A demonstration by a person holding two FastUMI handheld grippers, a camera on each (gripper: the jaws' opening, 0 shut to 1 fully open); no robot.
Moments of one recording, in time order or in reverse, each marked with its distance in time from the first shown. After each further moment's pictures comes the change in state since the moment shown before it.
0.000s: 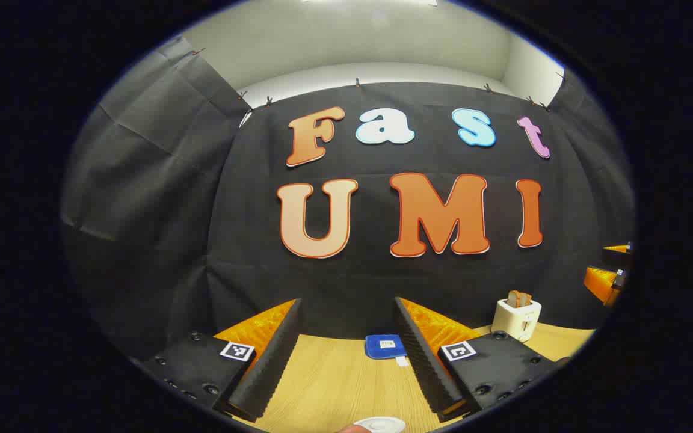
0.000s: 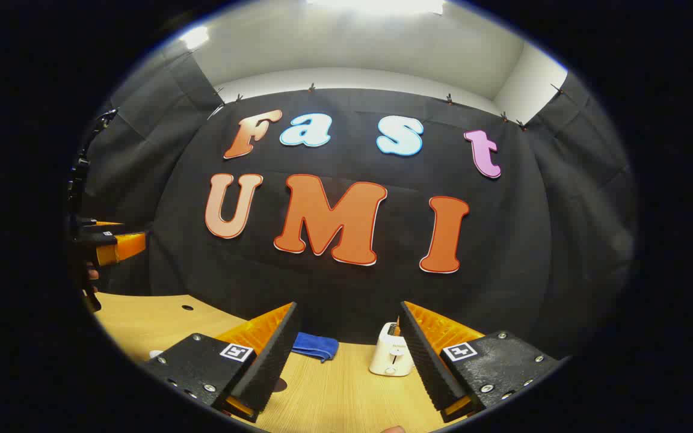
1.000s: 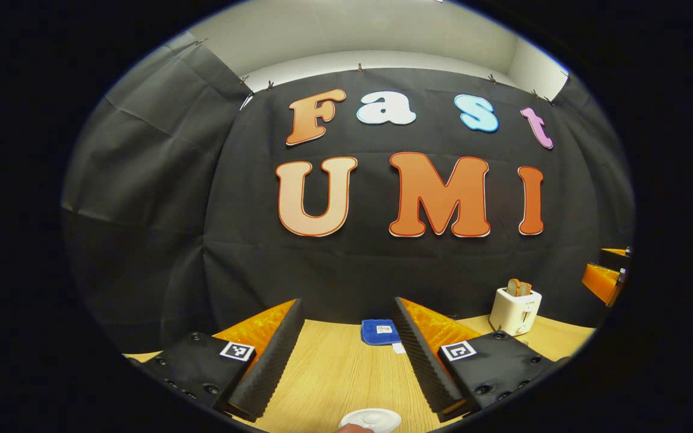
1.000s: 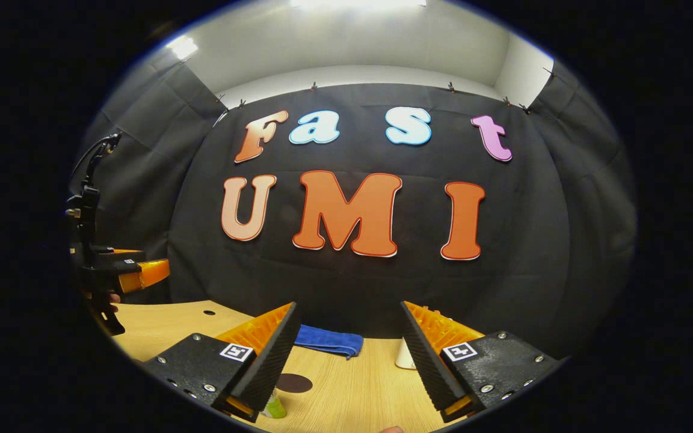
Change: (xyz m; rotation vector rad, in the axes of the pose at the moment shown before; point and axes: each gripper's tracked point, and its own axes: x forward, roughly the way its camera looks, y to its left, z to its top) left arm 0.005 -0.001 -0.036 -0.023 0.065 0.016; right arm 0.000 0.020 -0.022 0.087 0.032 0.075
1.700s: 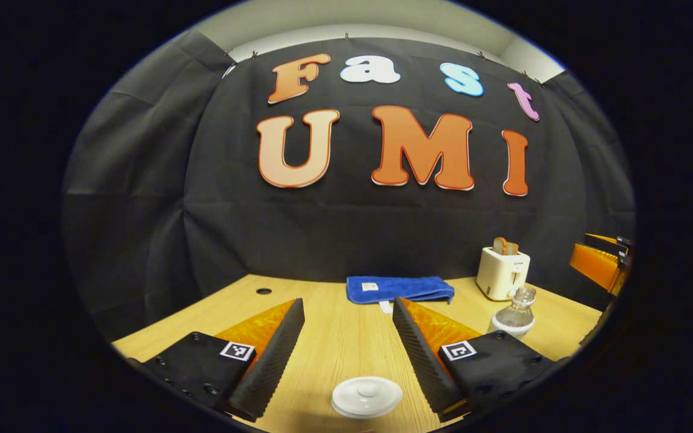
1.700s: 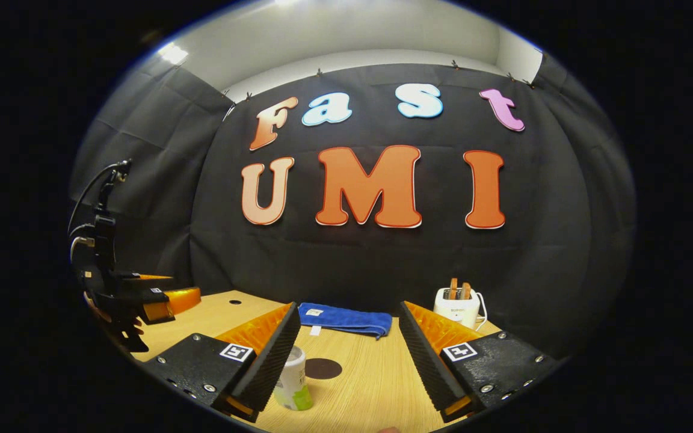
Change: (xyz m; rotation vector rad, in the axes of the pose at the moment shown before) left arm -0.015 -0.021 -0.103 -0.003 0.228 -0.108; right arm -0.010 0.035 -0.053 0.071 0.110 0.115
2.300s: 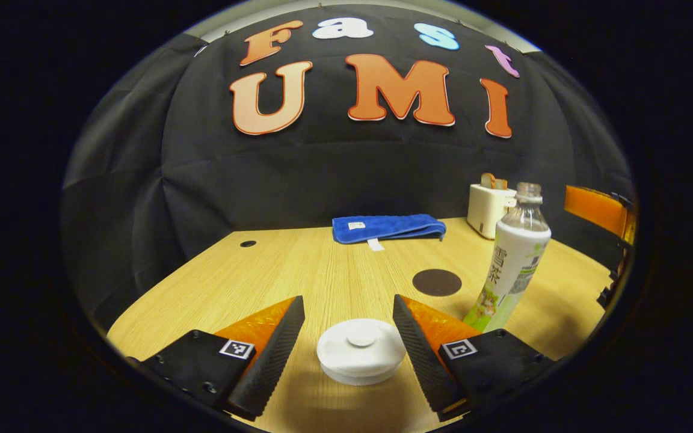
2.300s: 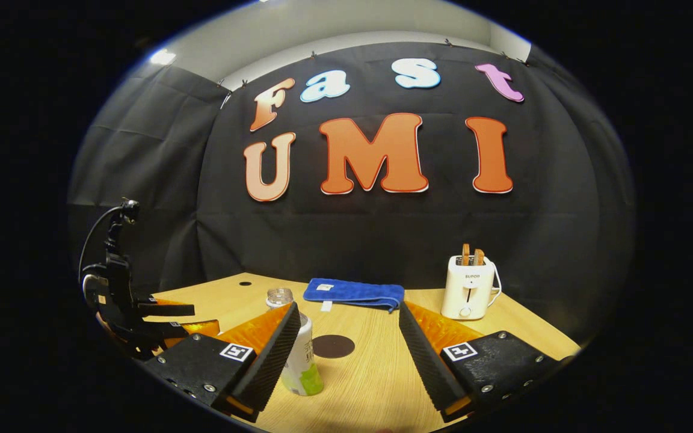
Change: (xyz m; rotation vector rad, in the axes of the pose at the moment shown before) left arm -0.003 -0.011 -0.100 0.125 0.204 -0.048; right arm -0.003 0.004 -0.051 0.051 0.110 0.030
